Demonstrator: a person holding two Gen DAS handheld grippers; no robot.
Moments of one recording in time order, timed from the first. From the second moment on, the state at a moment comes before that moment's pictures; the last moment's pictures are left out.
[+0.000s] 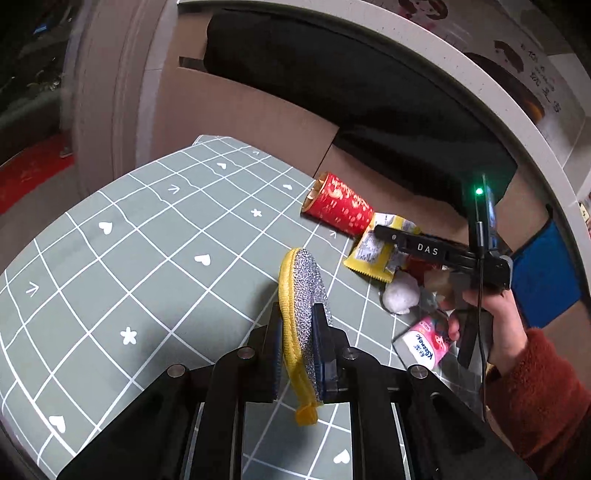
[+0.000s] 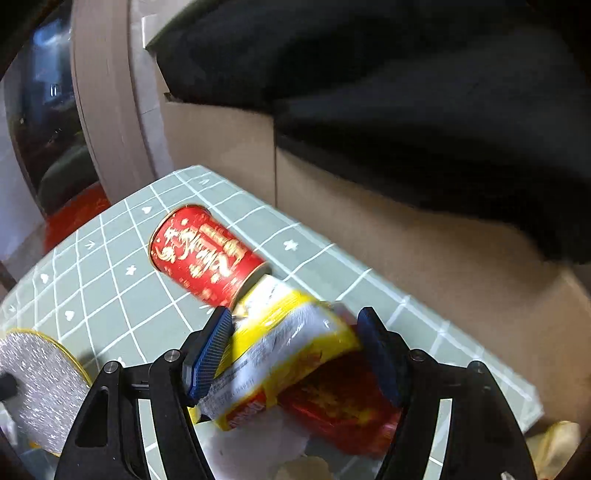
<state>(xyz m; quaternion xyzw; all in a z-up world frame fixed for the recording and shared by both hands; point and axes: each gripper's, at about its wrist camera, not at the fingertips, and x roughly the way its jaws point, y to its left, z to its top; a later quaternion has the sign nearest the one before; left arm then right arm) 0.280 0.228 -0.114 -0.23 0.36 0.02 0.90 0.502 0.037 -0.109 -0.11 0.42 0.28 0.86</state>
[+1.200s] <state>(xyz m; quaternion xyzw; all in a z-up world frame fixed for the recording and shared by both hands) 0.270 0.165 -0.097 -0.20 0.37 -0.03 0.91 0.351 -0.091 -0.087 -0.06 0.40 0.34 0.85</state>
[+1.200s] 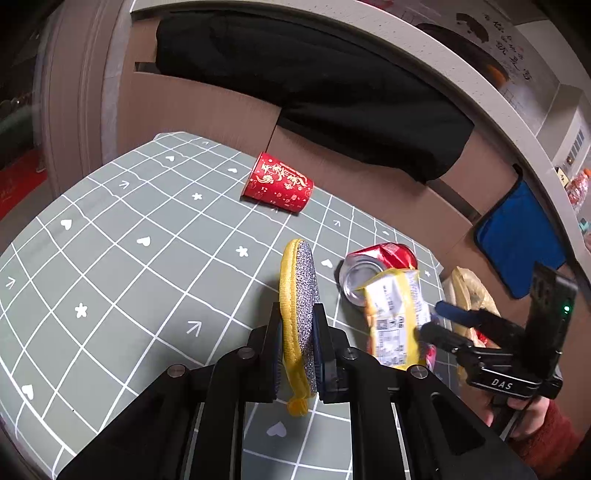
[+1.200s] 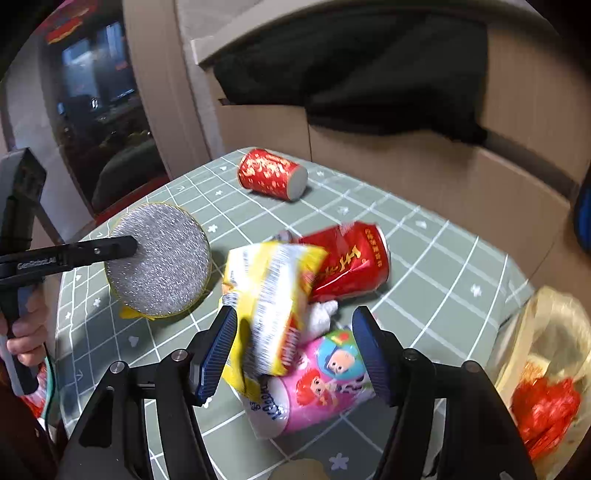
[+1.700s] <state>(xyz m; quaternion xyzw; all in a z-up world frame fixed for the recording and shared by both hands) 0.248 0.186 -0.087 -0.21 0.35 0.00 0.91 0.326 -0.030 -0.097 -0.07 0.42 0.42 0.80</state>
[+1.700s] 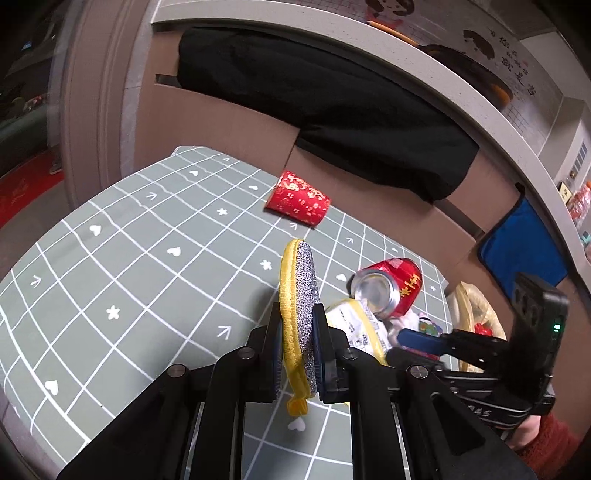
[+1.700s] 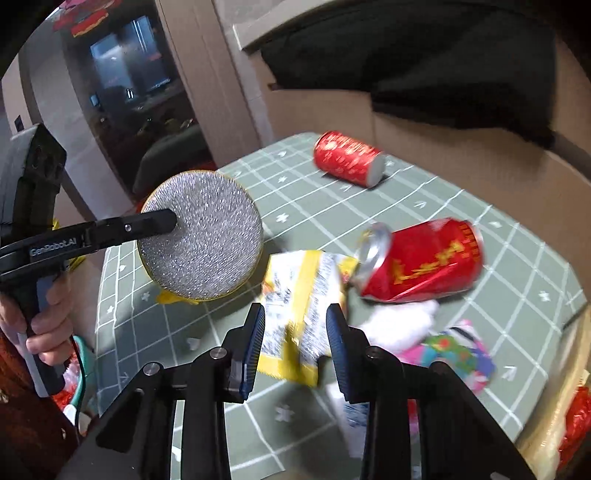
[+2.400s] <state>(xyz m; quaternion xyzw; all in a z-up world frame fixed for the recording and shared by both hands) 0.228 0.204 -0.087 -0.23 0.34 0.02 0.91 0.334 0.022 -0.136 -0.12 0.48 0.36 0.79</state>
